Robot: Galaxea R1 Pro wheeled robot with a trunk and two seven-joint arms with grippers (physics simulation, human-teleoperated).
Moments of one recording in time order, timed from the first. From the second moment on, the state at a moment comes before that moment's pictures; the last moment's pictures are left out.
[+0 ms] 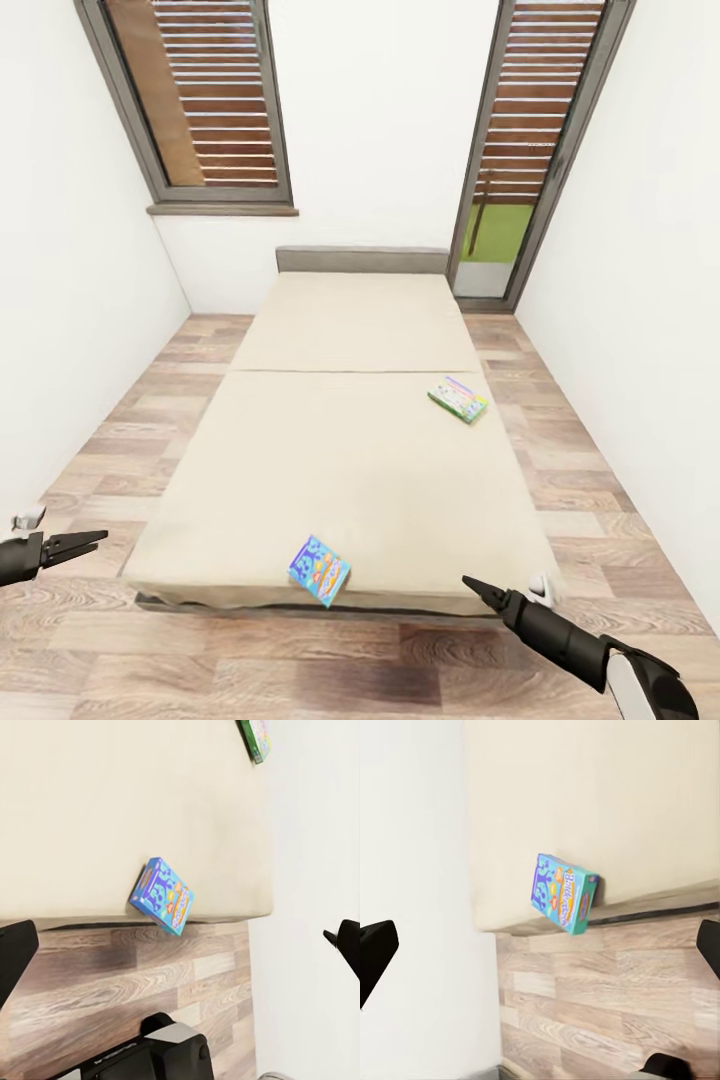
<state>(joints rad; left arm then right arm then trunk) -0.62 0.69 0.31 -0.55 0.02 0.67 -1.51 -0.16 -0.11 -0.28 -1.18 -0.48 0.75 0.80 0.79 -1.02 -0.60</state>
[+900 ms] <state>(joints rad) -0.62 0.69 0.31 -0.55 0.02 0.67 -1.51 -0.28 -0.06 -0.25 -0.93 -0.48 0.76 0.66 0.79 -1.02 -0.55</state>
